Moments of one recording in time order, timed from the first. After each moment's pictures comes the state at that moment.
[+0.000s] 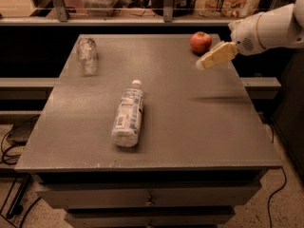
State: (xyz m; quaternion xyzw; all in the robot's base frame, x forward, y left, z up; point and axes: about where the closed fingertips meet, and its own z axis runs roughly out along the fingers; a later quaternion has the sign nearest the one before) arm 0.678 -0.174 0.935 -0.44 0.77 0.10 0.46
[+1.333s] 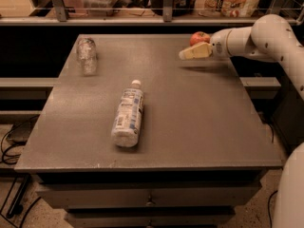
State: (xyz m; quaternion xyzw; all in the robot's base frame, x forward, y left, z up) arm 0.812 -0.166 0.867 -0.31 0.78 0.17 0.51
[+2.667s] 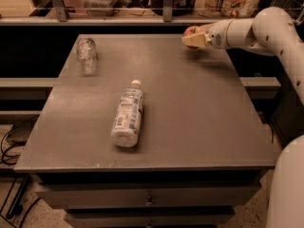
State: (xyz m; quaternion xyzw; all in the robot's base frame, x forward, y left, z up) arm 0.825 -0.154 0.900 -0.33 0.74 0.18 0.55
